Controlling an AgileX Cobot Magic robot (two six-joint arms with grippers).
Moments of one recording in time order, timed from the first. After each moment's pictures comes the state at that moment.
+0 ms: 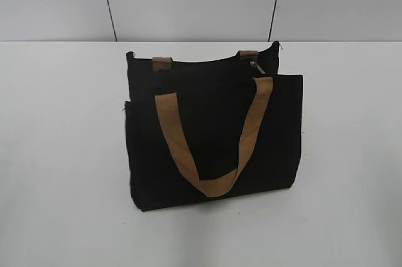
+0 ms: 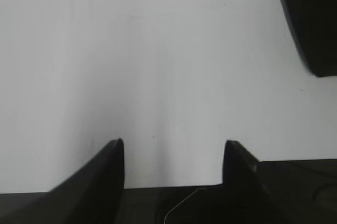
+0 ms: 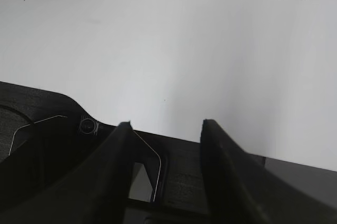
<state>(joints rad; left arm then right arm) -0.06 0.46 -0.55 -0.08 1.08 0.09 0.00 0.57 -0.54 0.19 1.11 -0.24</state>
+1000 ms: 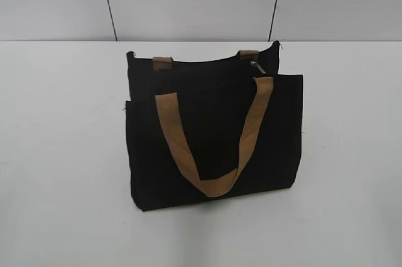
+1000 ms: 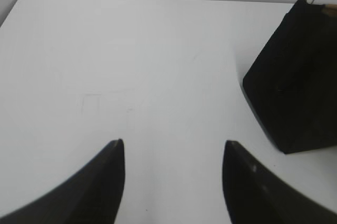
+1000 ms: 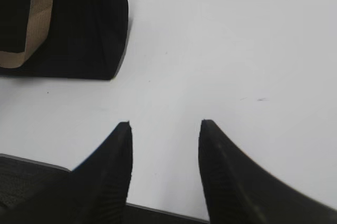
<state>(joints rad) -0.06 -0.01 -0.53 -0.08 1.06 0.09 0.00 -0.01 -0.49 0.20 1.10 -0.24</state>
